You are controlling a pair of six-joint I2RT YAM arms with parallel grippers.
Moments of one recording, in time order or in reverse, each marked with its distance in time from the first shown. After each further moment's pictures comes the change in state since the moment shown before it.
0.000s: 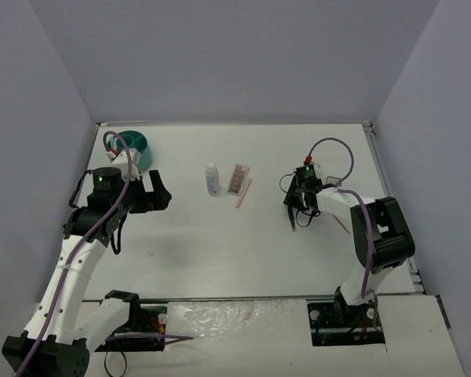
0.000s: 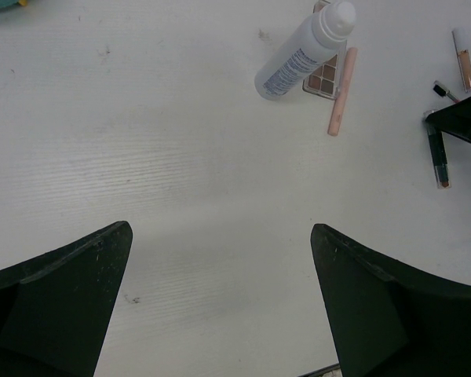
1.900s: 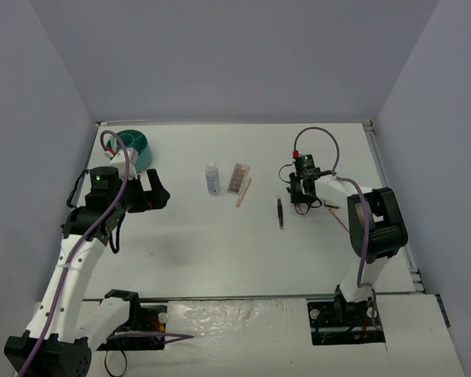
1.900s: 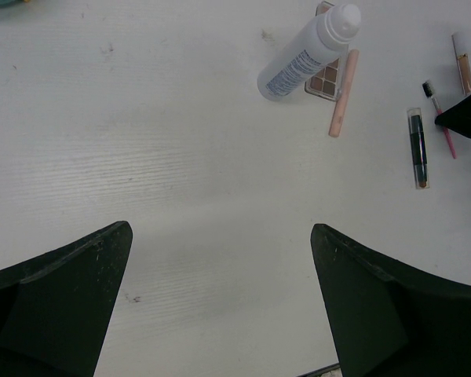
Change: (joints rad) left arm 0.027 -0.002 -0.005 0.000 0.023 -0.001; right arm -0.035 0.101 0.170 -0.186 0.023 -0.406
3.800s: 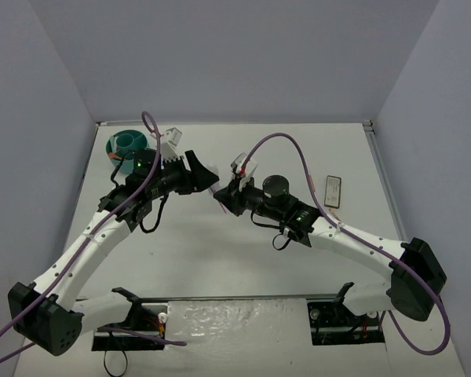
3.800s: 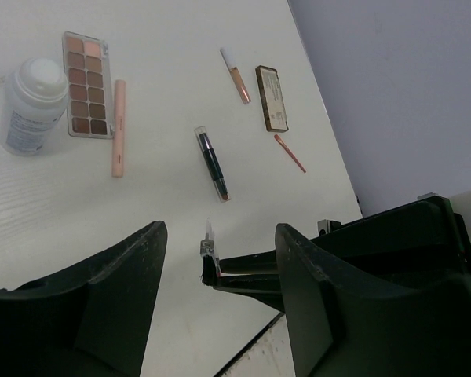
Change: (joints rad) left arm -0.339 0.211 0.092 0.365 0.122 -0.365; right arm 0.599 -0.470 -0.168 0.611 -0.288 -0.089
